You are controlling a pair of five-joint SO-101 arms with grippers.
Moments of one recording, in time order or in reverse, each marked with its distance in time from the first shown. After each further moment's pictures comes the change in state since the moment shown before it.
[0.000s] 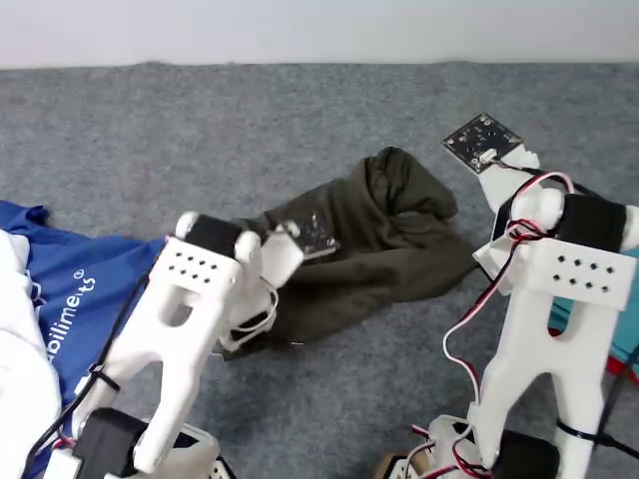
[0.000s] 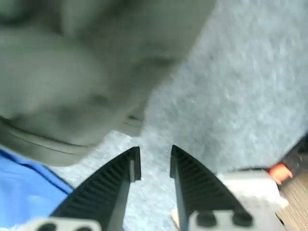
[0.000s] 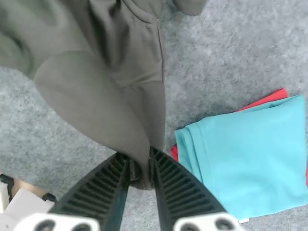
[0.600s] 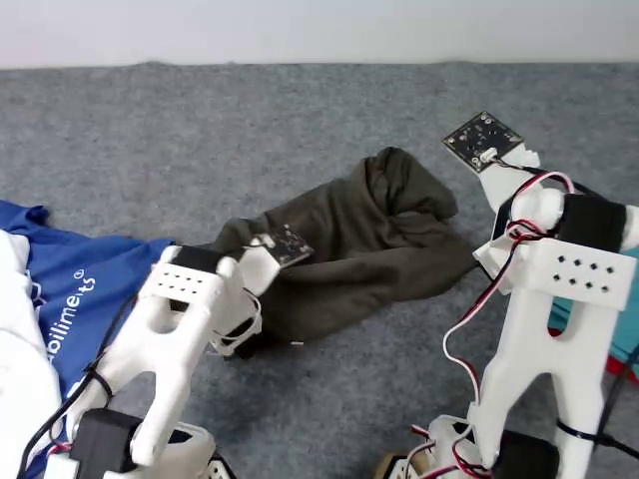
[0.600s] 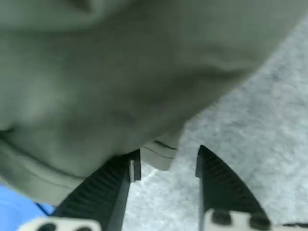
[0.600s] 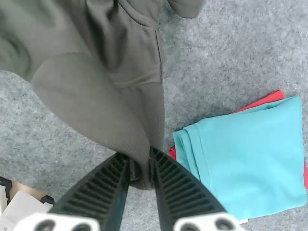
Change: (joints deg) left arm -7.7 0.0 16.1 -24.4 -2.1; right arm 0.0 0.0 0.0 -0.3 0.0
